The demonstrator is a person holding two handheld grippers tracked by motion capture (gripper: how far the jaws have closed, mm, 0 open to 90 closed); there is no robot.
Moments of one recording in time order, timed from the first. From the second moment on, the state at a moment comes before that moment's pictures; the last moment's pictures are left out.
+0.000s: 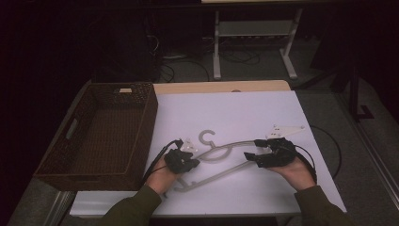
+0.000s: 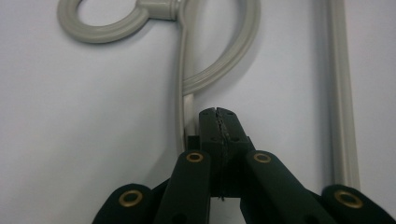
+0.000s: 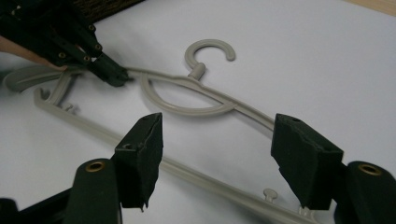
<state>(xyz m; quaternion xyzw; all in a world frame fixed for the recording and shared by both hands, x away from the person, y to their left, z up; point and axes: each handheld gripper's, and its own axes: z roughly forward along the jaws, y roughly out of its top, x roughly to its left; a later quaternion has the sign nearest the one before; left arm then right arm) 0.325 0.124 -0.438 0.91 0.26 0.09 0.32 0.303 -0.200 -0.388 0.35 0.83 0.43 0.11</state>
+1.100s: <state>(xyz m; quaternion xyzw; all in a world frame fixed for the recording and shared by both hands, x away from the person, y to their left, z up) 0.338 0.151 -0.417 0.84 0.31 0.06 0.44 0.370 -0.197 -0.428 0.43 0.84 0.31 0.11</state>
